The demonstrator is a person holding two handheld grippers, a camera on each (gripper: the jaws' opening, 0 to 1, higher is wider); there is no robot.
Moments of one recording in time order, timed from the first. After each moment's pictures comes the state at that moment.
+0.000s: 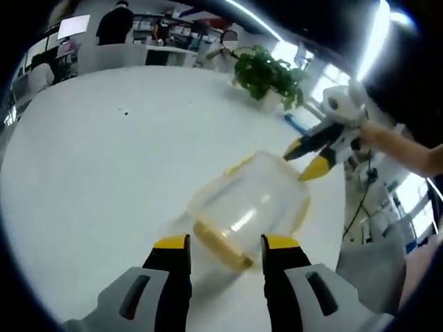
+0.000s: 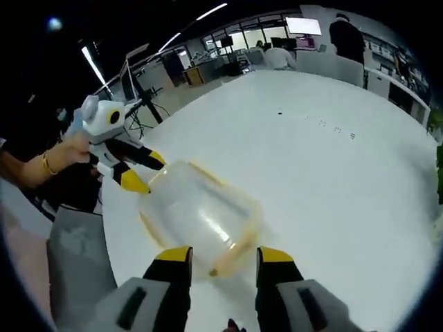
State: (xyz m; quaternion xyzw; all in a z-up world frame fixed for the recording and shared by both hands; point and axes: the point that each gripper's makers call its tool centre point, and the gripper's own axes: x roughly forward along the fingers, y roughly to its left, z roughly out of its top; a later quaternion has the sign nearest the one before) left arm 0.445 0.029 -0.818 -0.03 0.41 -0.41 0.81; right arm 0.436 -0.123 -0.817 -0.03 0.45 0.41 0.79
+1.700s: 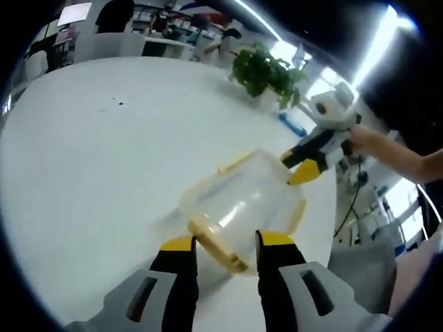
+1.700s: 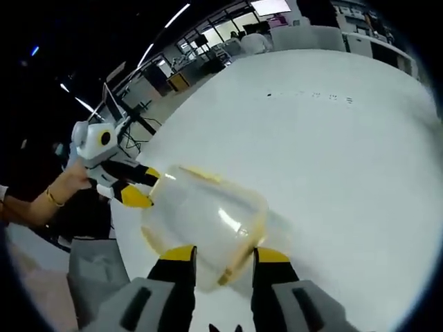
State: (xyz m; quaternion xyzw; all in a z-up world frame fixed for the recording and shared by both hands) left arm 0.446 0.028 -0.821 -0.05 0.43 -0.43 0.79; right arm 0.431 -0.107 -0.819 0.06 0.49 0.39 0.77
